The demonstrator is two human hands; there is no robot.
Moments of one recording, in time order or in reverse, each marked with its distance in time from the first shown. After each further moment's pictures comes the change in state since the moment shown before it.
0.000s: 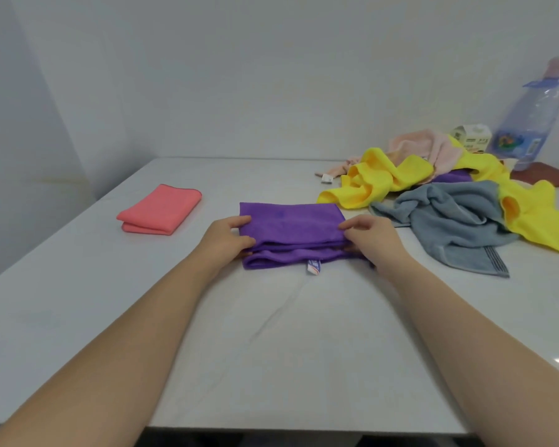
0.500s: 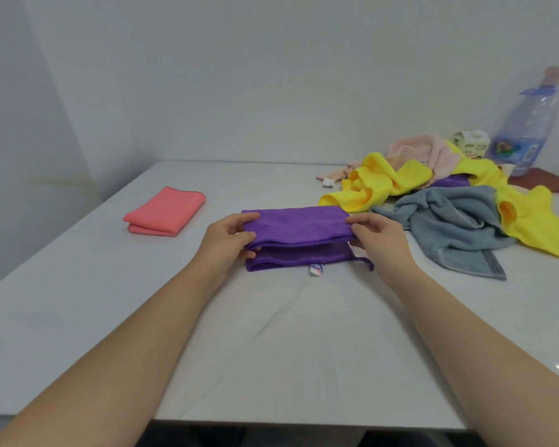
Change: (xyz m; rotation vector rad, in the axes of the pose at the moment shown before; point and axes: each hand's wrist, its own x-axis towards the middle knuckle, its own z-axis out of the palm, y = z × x) left_hand -0.012 -0.002 -0.003 -0.171 0.030 0.090; right_hand -0.009 -0.001 0.000 0.197 0.098 -0.099
